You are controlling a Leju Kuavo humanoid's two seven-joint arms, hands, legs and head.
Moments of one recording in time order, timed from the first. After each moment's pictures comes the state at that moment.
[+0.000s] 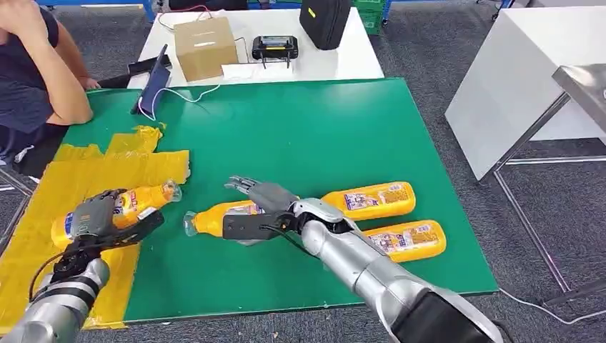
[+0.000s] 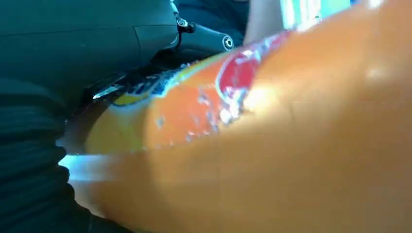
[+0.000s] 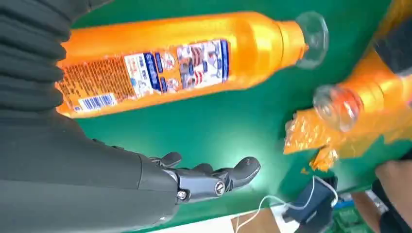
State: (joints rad) left arm -0.53 0.22 0.13 -0.52 -1.40 0.51 -0.04; right arm -0.73 0.23 0.82 -0.66 0.54 0.11 -0.19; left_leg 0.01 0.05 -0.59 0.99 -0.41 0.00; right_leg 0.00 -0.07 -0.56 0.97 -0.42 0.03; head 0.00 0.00
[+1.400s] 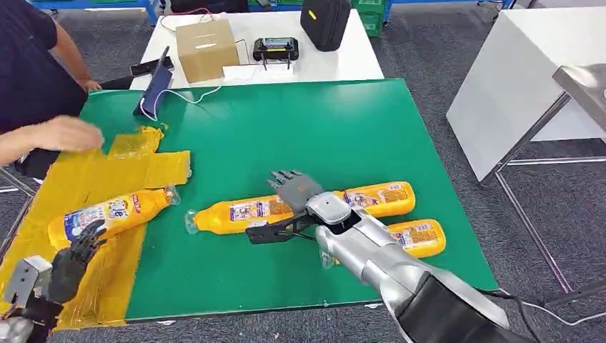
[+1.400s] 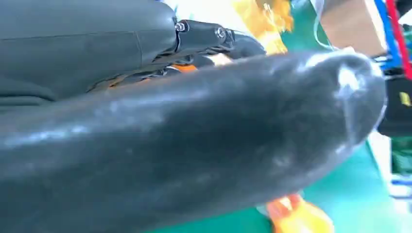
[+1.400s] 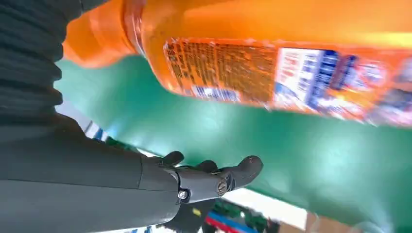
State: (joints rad) left arm -0.12 0.35 0.26 -0.92 -0.25 -0.49 -0.67; right arm -0.82 0.21 0.95 -0.43 0.91 -0.06 0.02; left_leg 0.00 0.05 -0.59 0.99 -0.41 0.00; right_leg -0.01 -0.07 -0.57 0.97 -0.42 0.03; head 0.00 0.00
